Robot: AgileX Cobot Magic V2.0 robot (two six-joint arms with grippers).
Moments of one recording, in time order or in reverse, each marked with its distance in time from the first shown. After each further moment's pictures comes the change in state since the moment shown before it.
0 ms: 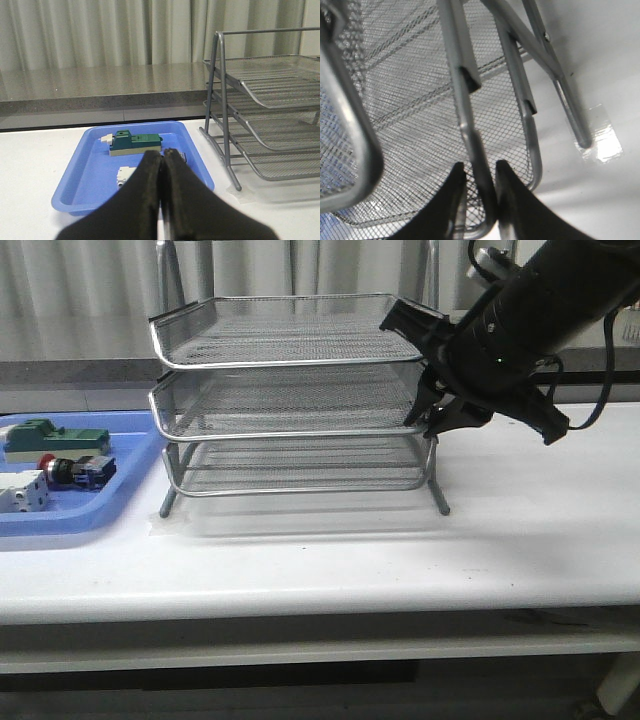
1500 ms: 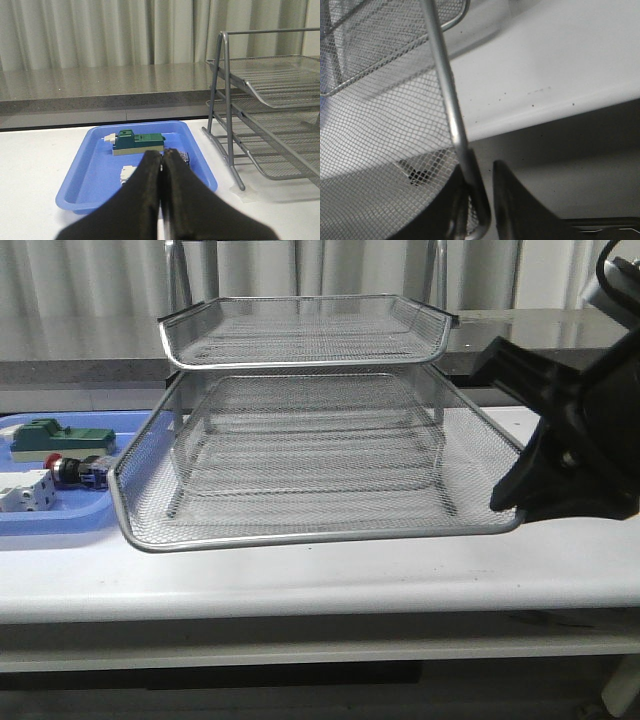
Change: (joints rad) left arm 0.000 0.000 0.000 0.000 0.000 0.000; right arm 0.033 -0.430 0.538 -0.008 -0.039 -0.010
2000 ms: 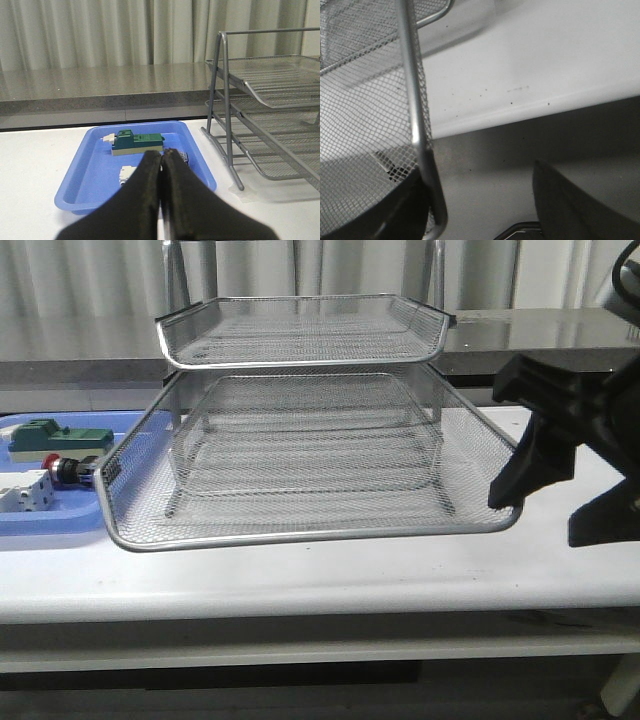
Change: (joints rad) left arm 0.000 0.000 0.000 0.000 0.000 0.000; right arm -0.010 -0.048 0.019 -0.100 0.017 0.002
